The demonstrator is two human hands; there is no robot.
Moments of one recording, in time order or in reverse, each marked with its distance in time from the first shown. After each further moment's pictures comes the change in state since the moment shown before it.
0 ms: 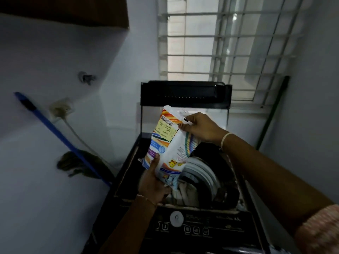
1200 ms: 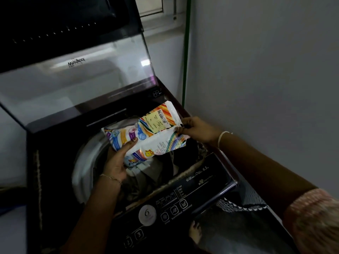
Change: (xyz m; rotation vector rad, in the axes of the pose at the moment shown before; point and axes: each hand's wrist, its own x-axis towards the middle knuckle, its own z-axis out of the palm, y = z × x) left_hand 0.150 -0.067 -0.060 0.598 0.057 -0.324; right_hand -0.096 0.214 0.052 0.513 0.092 0.691
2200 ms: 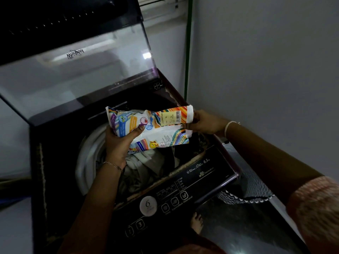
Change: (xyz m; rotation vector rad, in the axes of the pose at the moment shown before) left_hand -0.017 0.027 0.031 0.216 0.164 0.280; right_hand 0.000 0.012 -0.019 -0.131 -0.075 0.033
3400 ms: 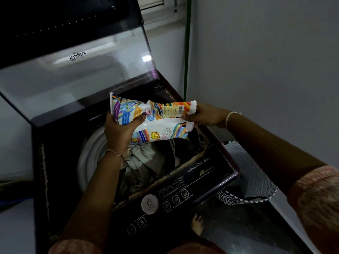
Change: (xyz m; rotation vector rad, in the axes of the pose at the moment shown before) left_hand 0.010 0.027 0.014 0.123 0.054 0.120; right_hand 0.008 -0.011 -0.015 -0.062 -0.028 -0.079
